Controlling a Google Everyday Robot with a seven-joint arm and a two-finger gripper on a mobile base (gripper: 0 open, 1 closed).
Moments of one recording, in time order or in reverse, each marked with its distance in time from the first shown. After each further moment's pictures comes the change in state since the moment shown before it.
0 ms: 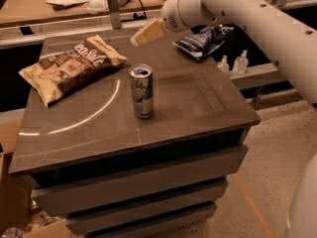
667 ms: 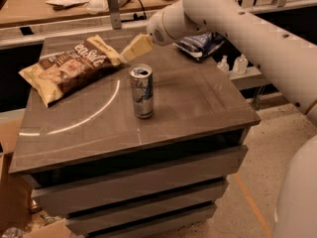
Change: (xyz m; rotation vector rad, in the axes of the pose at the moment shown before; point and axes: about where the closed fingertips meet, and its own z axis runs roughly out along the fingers) arm 0.018 0.051 0.032 -0.123 0.073 0.024
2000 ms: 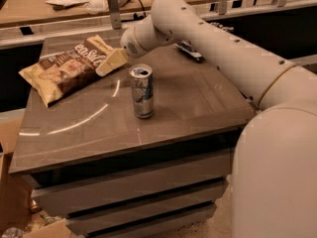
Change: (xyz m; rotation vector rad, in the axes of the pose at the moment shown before) arm 0.000 0.049 0.082 -0.160 0.029 0.016
